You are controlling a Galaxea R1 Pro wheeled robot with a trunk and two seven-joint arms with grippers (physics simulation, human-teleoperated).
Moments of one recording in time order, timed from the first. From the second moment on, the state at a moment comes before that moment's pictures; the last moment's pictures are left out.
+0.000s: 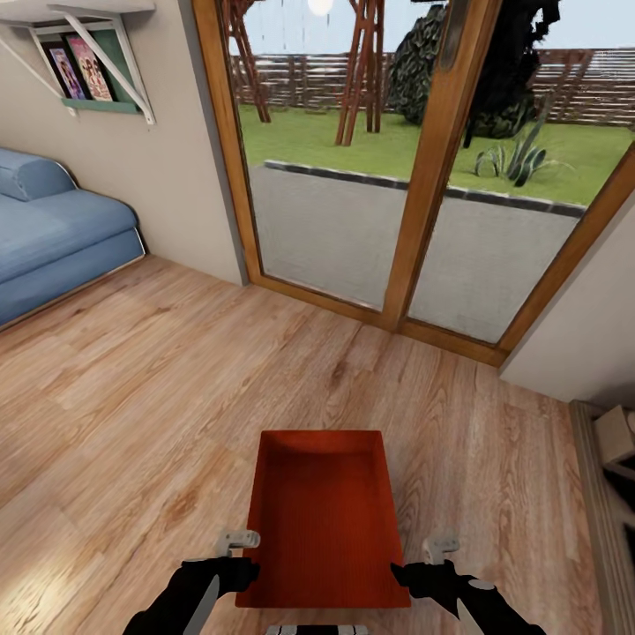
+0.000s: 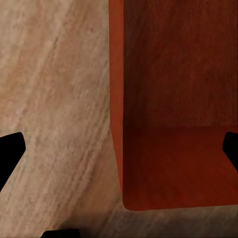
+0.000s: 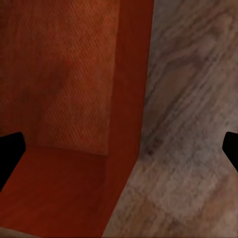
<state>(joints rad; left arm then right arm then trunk) -0.37 -0.05 -0.08 -0.71 0.10 0.48 0.04 -0.44 -0.06 0.04 -0.42 -0.06 0.09 0.28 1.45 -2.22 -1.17</state>
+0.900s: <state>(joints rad) -0.37 -0.06 -0.07 -0.71 0.10 0.47 0.03 -0.44 -0.06 0.04 -0.42 -0.06 0.09 0.28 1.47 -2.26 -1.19</state>
